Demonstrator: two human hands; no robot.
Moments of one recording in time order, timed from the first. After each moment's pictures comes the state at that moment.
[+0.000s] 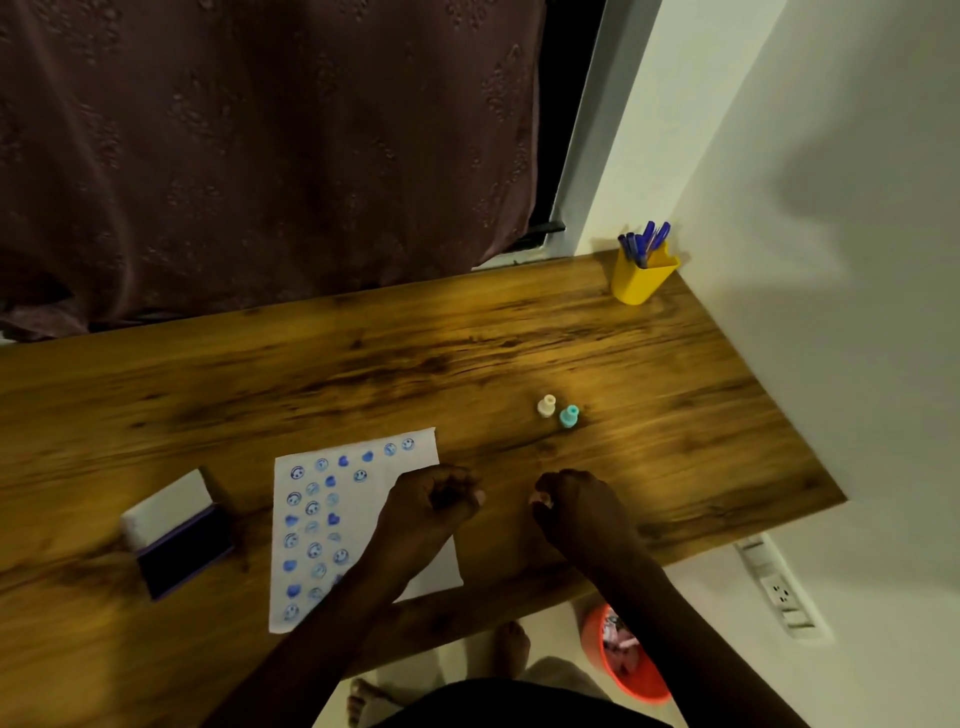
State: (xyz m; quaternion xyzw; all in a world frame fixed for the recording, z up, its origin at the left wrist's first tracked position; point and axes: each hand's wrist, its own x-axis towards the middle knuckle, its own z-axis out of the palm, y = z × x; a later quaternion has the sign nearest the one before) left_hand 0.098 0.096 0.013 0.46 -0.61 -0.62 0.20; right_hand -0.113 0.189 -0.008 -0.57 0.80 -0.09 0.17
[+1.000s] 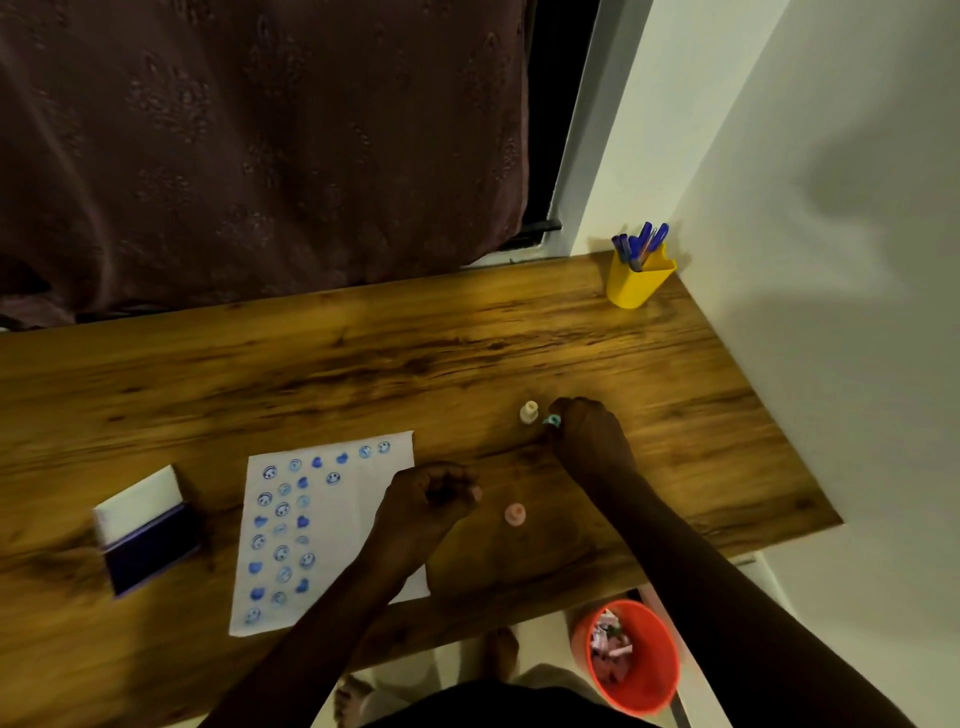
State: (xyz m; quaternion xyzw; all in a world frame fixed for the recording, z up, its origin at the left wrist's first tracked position) left_hand 0.059 0.101 0.013 0.49 -0.59 -0.61 0.19; right_hand -0.200 0.116 -0.007 -0.53 0.83 -0.11 0.12
